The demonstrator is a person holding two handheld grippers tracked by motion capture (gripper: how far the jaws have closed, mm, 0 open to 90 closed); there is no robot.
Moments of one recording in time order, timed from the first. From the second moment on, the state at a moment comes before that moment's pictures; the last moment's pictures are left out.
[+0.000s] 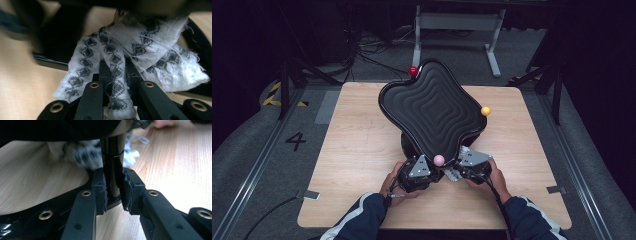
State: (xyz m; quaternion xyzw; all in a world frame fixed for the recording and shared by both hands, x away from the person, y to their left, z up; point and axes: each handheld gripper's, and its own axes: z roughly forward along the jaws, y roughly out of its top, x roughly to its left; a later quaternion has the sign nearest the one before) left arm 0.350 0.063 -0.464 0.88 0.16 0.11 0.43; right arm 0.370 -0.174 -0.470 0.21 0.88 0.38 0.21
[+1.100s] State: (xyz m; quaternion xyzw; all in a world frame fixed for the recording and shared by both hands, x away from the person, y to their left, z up) left arm 0.351 0.064 -0.464 0.88 0.16 0.11 0.43; right arm 0.433 -0.255 -0.481 0.36 0.82 0.36 0.26
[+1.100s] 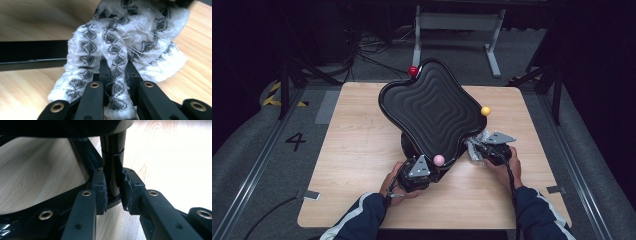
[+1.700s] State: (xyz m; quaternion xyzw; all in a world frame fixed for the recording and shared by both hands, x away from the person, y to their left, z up) left arm 0.351 0.063 -0.464 0.88 0.16 0.11 0.43; right arm 0.428 -0.255 -0.471 0.34 0.82 0.37 0.28
